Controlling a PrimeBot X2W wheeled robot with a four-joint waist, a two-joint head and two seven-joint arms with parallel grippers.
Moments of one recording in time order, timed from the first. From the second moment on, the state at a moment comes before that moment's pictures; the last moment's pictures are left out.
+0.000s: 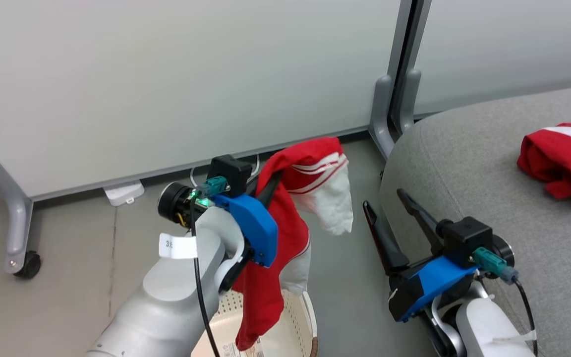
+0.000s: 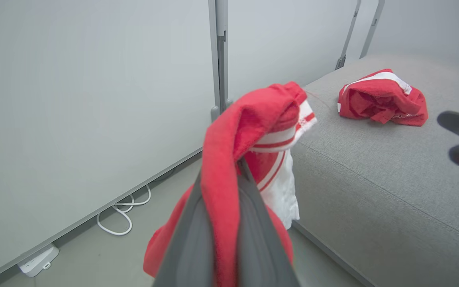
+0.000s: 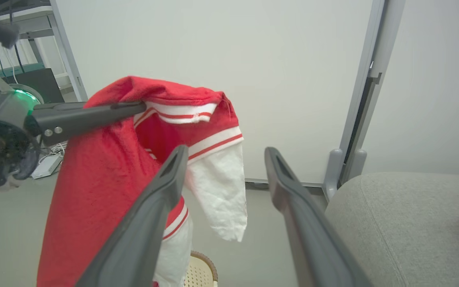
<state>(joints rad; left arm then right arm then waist) -0.75 0.07 -0.80 0.86 -0.62 -0.13 -0.13 -0.26 -0.05 0.22 0.25 0.15 0.13 -0.08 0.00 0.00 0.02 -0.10</state>
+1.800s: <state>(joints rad) -0.79 0.06 -0.92 0.71 -0.78 -0.13 -0.08 -0.54 -0.05 0.54 0.57 0.28 0.13 -0.02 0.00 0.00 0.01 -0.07</state>
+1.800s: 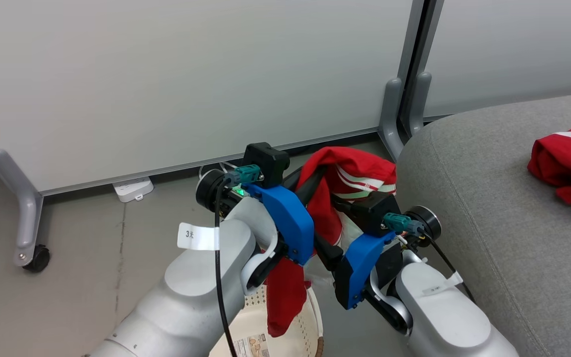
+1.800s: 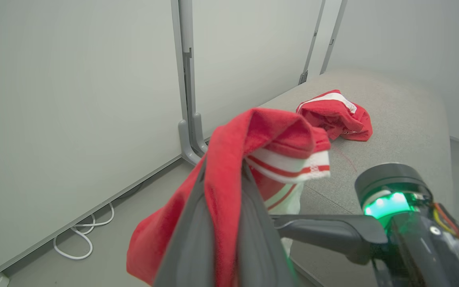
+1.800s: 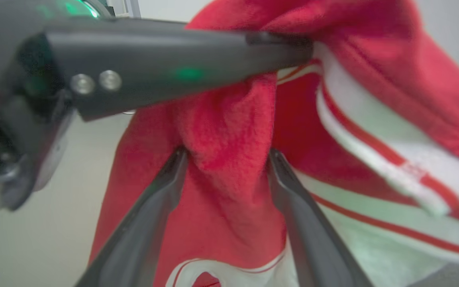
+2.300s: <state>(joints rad) -0.80 0.10 -1.01 0.60 -0.88 -0.13 -0.05 -0.67 -0.05 0.74 0.77 0.44 0.13 -0.09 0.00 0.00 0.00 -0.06</state>
